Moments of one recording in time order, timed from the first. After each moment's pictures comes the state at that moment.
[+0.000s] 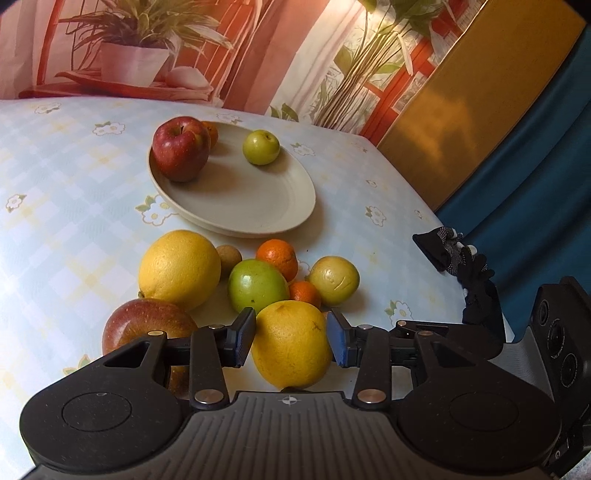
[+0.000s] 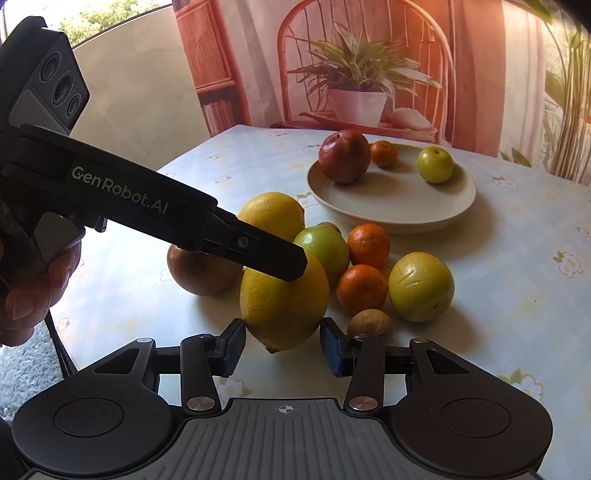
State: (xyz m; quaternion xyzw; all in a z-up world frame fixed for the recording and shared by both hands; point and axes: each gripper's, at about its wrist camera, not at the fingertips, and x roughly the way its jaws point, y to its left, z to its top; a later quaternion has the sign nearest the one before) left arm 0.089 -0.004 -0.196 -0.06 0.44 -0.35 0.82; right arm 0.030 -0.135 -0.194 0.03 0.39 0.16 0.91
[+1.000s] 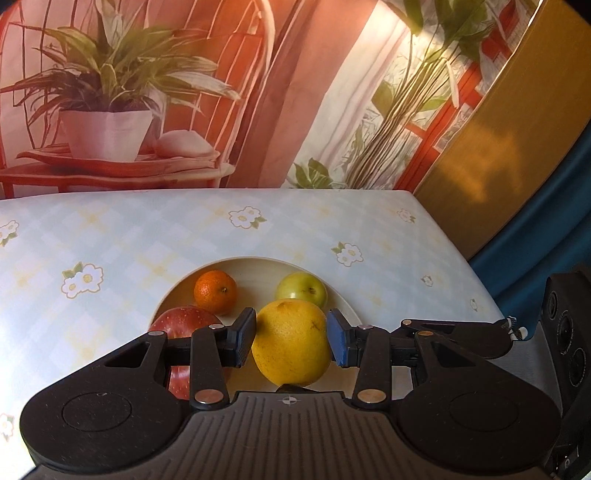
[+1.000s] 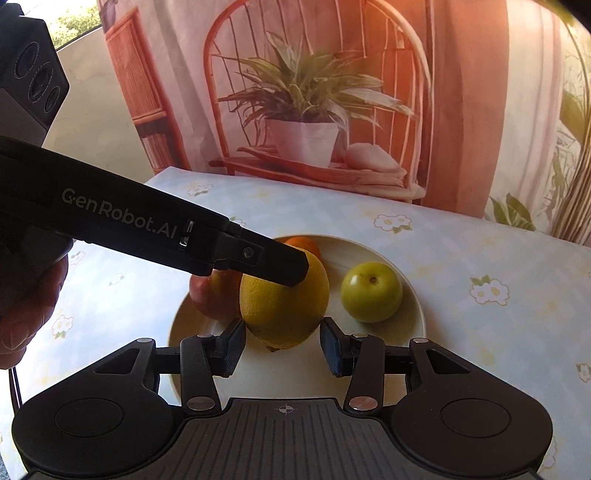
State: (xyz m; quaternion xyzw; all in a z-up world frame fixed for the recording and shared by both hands) left arm 0.264 -0.069 -0.178 -0.02 0.44 -0.33 0.84; right arm 0.225 -0.201 -0.199 0.05 0.41 0.14 0.90
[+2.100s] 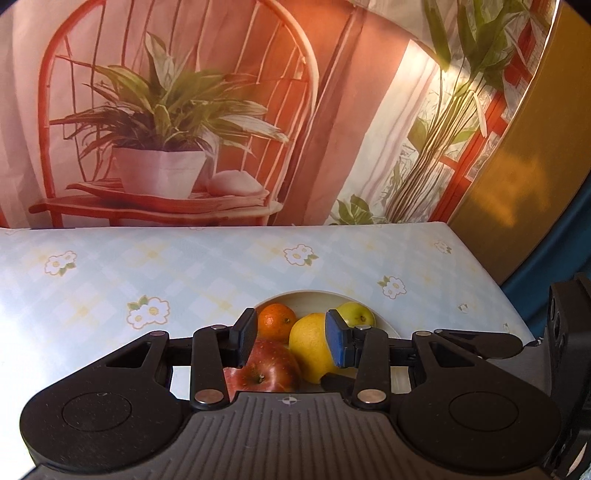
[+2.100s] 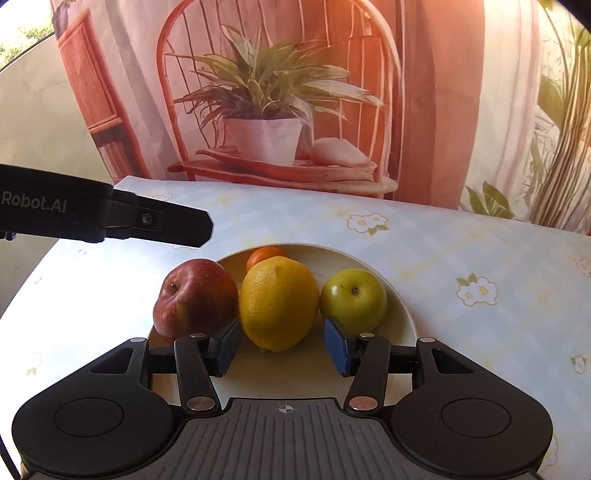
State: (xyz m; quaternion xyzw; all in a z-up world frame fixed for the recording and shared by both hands) left arm 0.252 -0.035 -0.153 -0.01 0.39 -0.27 0.88; right arm 0.238 -0.194 -0.193 0.06 0.41 0.07 0.91
